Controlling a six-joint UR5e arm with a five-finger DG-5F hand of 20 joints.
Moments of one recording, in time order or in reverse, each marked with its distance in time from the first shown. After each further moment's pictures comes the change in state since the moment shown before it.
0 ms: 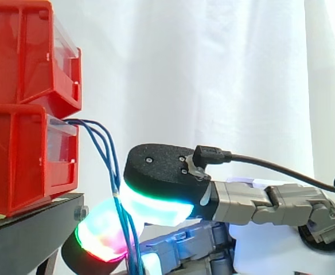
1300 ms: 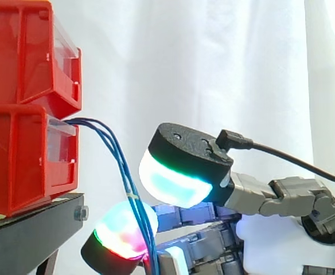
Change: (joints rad) arm -0.010 0.028 0.014 -0.159 -0.003 0.157
